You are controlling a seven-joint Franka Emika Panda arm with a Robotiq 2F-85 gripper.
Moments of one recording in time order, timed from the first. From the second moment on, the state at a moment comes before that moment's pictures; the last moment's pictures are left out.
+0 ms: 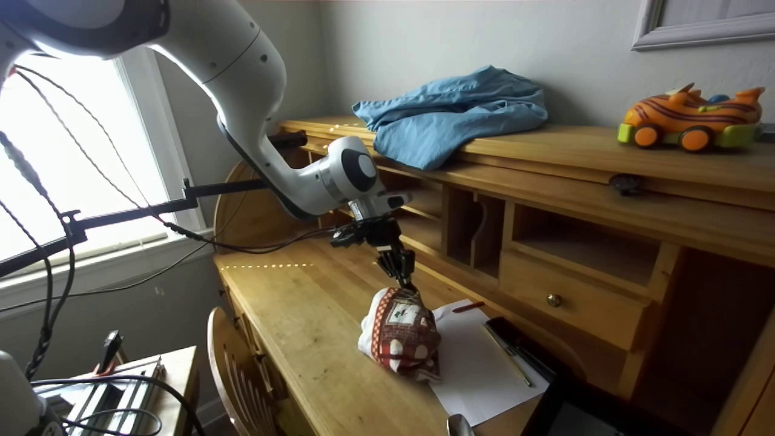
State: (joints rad) arm 0.31 0.48 0.08 -1.98 -0.81 2.38 0.70
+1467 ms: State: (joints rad) arm 0.40 0.48 0.07 -1.96 -0.90 2.37 0.63
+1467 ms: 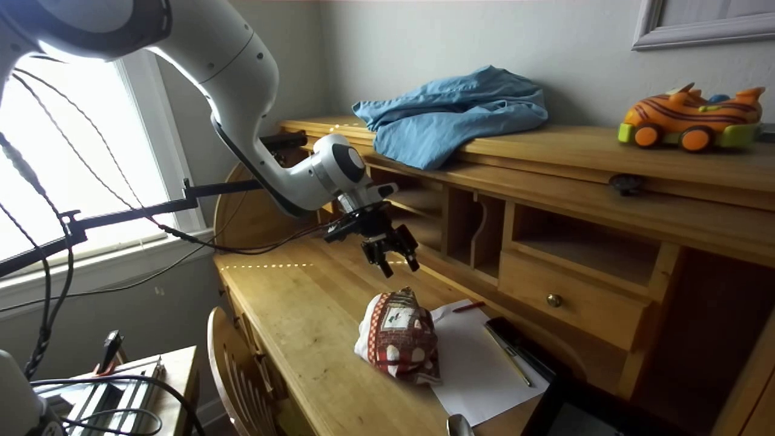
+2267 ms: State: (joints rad) arm 0.39 0.34 0.16 -1.97 -0.43 1.98 0.64
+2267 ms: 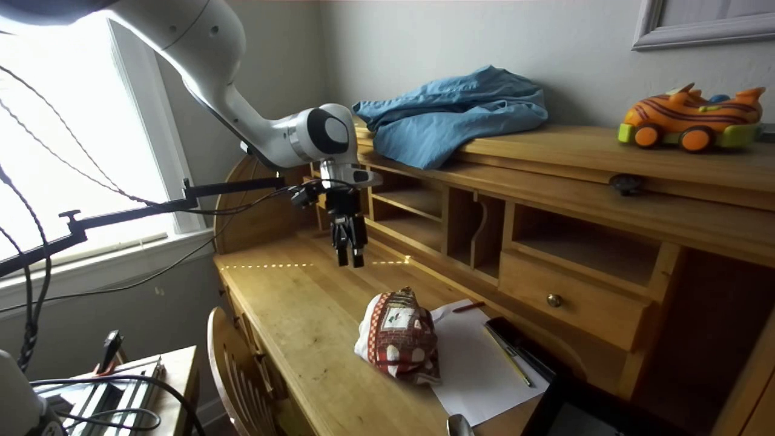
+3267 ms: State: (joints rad) arm 0.30 -0.06 0.17 -2.46 -0.58 2.37 0.80
